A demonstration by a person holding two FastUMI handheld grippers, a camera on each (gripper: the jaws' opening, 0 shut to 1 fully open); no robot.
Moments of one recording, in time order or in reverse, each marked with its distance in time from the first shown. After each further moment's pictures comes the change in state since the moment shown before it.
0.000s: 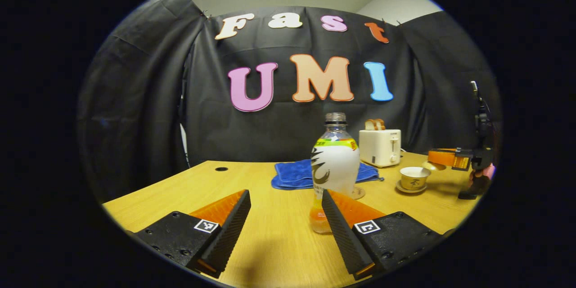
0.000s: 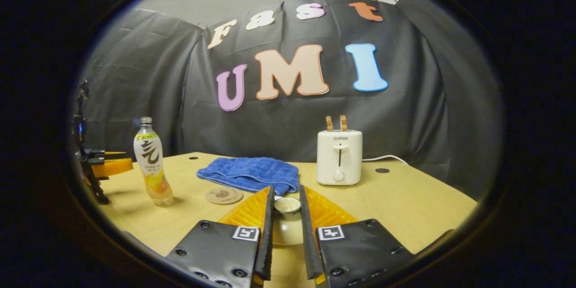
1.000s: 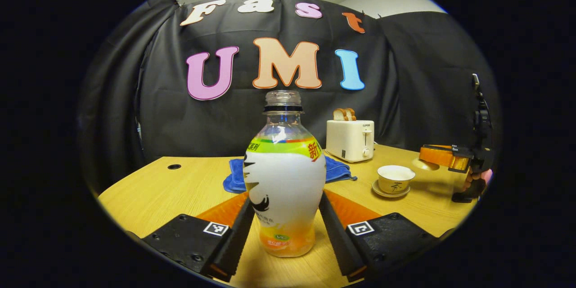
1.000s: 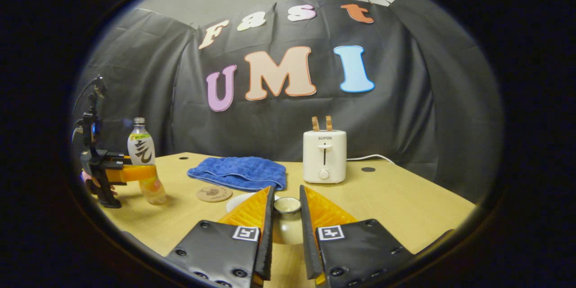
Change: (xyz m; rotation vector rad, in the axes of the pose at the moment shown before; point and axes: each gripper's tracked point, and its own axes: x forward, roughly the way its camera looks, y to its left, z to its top) left arm 0.068 -0.057 -0.014 0.001 0.088 -0.177; right arm -0.015 -0.017 0.001 -0.001 -0.003 -0.061
